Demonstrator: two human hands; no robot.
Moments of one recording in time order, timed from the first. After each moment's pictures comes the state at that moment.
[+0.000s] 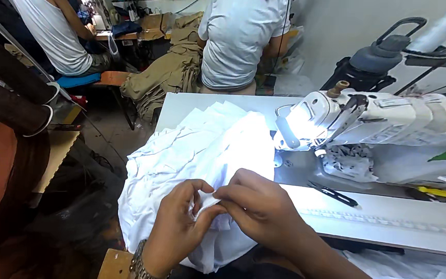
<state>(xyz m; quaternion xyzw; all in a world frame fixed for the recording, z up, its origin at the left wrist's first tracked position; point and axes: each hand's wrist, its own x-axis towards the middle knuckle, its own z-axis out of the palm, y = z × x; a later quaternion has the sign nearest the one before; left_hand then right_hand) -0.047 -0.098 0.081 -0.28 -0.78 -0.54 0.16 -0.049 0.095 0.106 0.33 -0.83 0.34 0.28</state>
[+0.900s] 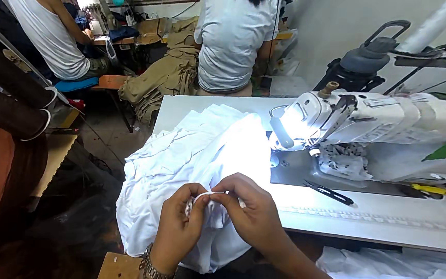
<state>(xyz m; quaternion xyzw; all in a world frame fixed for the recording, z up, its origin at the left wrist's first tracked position) -0.044 -0.086 0.062 -0.21 -0.75 -0.62 0.11 -0.042 0.085 0.077 0.21 -0.81 0.49 0.26</state>
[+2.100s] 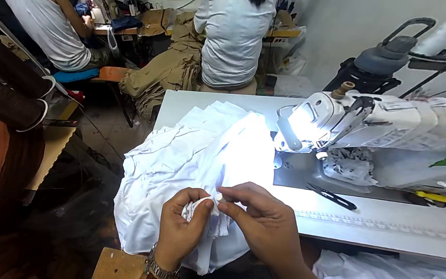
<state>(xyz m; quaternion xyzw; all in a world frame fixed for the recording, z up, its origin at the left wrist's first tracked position) -0.043 -0.078 0.046 -0.18 -0.65 -0.72 0.12 -0.029 0.085 0.068 0.15 -0.73 0.63 0.22</state>
